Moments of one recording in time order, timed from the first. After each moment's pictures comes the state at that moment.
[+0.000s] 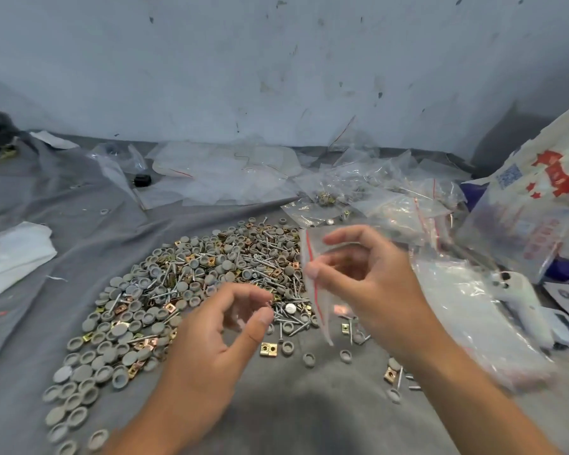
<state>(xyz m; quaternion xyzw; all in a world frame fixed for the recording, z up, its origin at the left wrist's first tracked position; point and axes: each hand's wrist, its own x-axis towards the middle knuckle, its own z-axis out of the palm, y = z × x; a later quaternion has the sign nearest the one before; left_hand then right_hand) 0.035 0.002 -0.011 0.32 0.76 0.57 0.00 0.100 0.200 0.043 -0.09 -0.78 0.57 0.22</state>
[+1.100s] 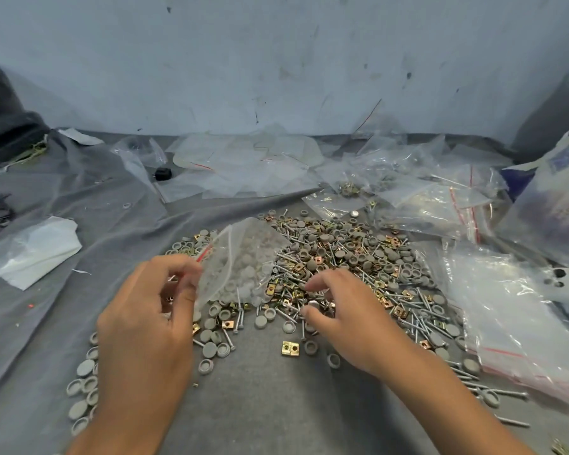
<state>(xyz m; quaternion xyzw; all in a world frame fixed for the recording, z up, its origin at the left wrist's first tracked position) 0.005 -0.031 -0.006 0.17 0.83 0.45 -0.27 0.061 0.194 -0.031 -0.11 -0.95 0.29 0.06</state>
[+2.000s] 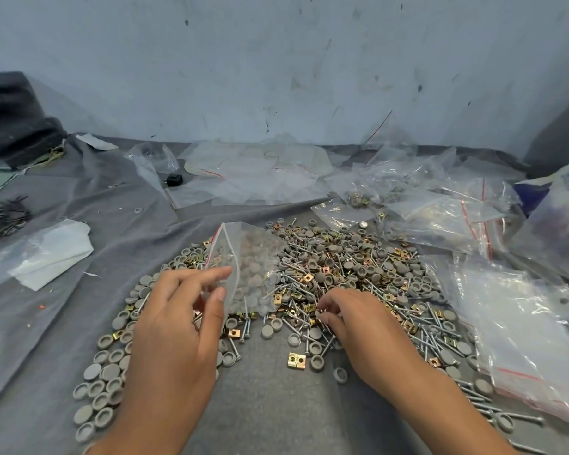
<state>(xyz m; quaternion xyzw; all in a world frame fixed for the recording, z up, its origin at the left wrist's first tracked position) 0.004 -0.026 -0.017 0.23 0.84 0.43 -0.24 0.056 0.203 -0.045 -0.10 -0.98 0.17 0.08</state>
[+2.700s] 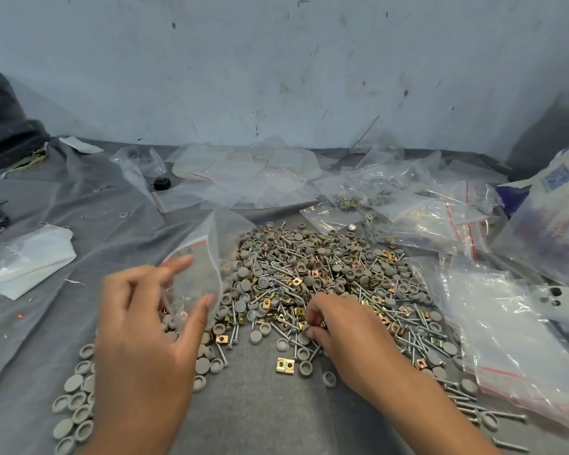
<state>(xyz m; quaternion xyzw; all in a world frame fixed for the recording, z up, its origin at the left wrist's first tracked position) 0.006 -0.027 -0.009 0.18 0.84 0.42 -0.29 0.060 0.198 -0.036 -0.07 -0.98 0.17 0.06</state>
